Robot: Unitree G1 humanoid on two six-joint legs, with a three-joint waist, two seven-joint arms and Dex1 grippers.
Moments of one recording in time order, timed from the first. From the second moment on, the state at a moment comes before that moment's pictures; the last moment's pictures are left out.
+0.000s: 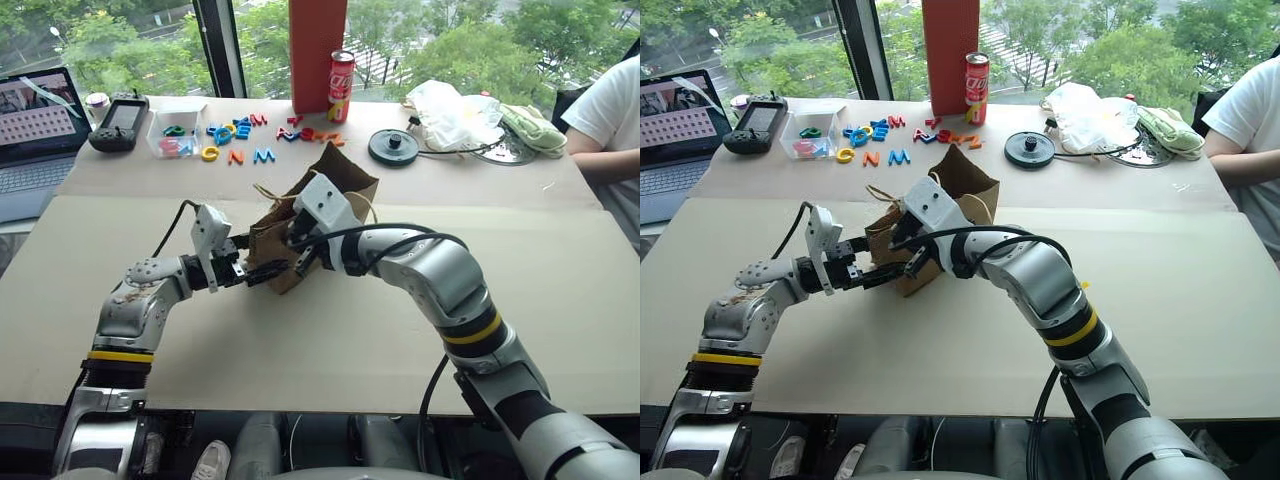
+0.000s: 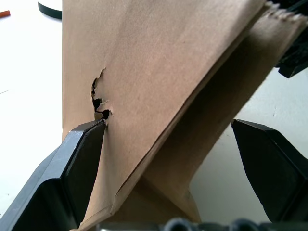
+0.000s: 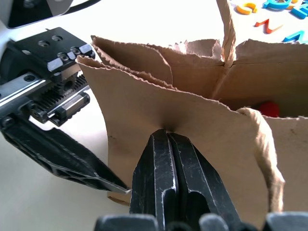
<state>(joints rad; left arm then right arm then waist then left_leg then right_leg) -0.42 0.53 0.03 0.09 -0.48 0.43 -0.99 -0.80 -0.25 0.38 -0.26 0.33 1.08 0.43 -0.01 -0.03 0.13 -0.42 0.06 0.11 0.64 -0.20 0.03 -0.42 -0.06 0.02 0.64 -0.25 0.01</state>
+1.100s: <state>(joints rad) -0.41 0.43 0.06 0.10 -0.47 0.34 -0.92 -0.69 -0.64 -0.11 -0.49 0.64 1.06 0.78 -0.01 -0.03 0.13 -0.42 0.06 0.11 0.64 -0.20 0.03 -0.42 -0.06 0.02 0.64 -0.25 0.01</state>
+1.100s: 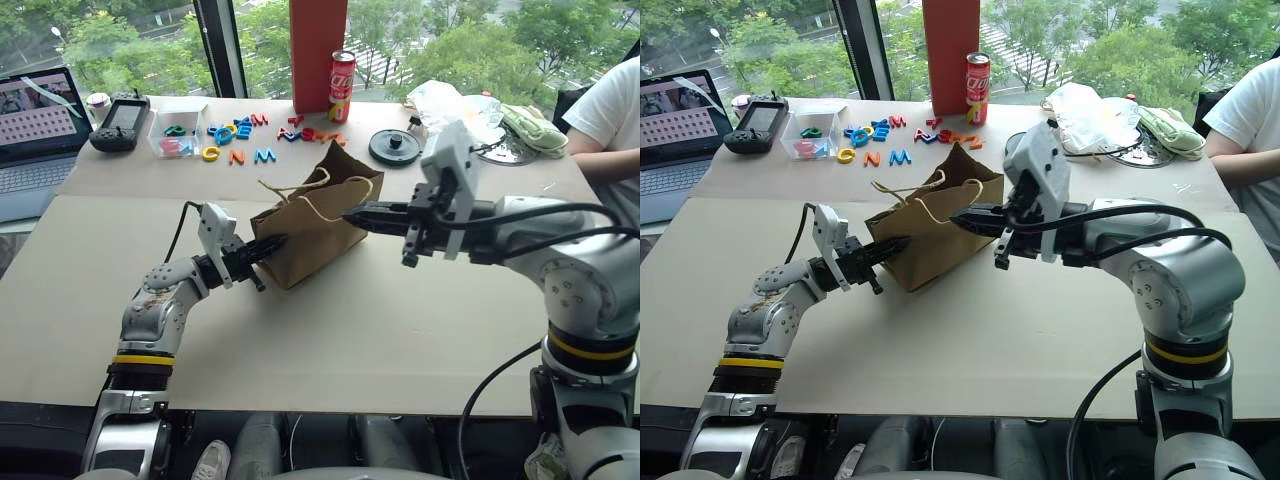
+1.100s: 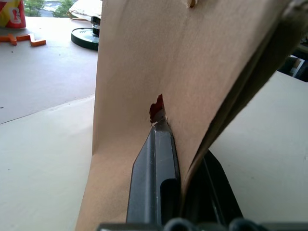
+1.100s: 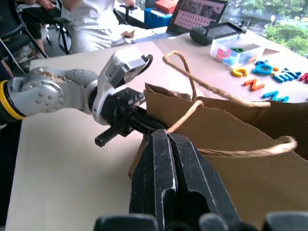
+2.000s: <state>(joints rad) -0.55 0.61 -0.09 0.17 -0.50 0.30 -1.51 -0.67 -0.78 -0.23 -0.24 0.63 0.87 0.81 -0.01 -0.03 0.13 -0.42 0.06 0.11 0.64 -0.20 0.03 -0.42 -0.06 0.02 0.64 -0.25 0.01</state>
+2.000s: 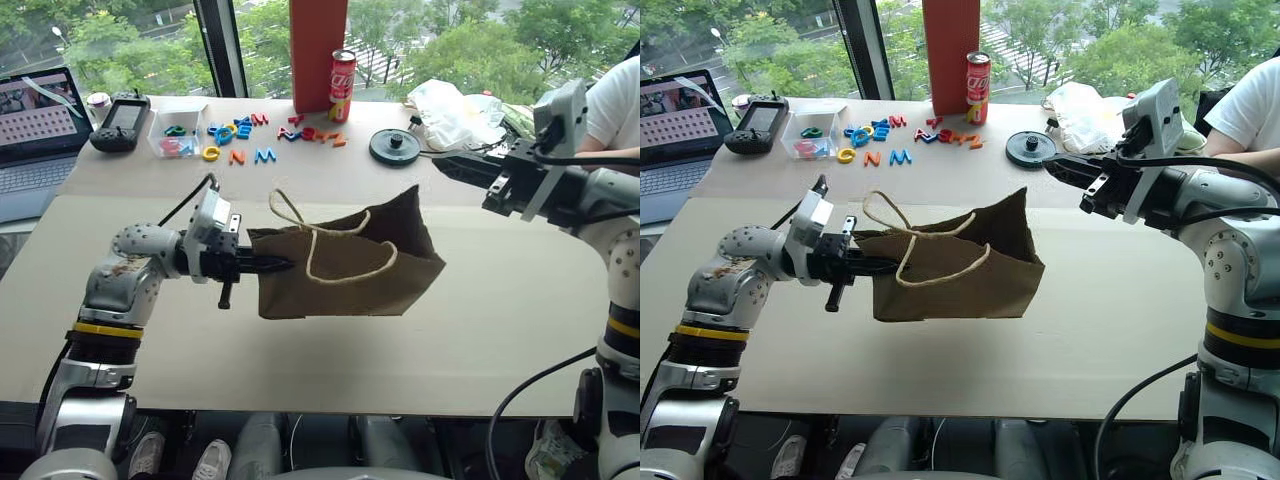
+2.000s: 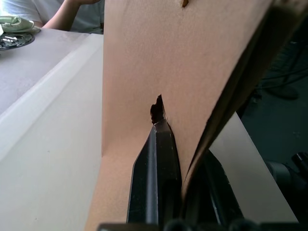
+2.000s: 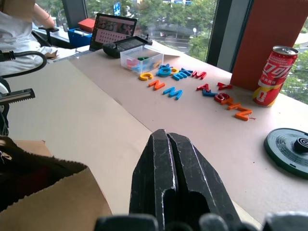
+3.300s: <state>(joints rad) -0.60 0.96 0.14 -0.01 -0.71 0.74 -1.51 -0.50 -1.05 -0.20 -0.32 0.76 0.95 1.02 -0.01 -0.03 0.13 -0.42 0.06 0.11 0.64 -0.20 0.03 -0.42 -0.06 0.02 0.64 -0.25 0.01</state>
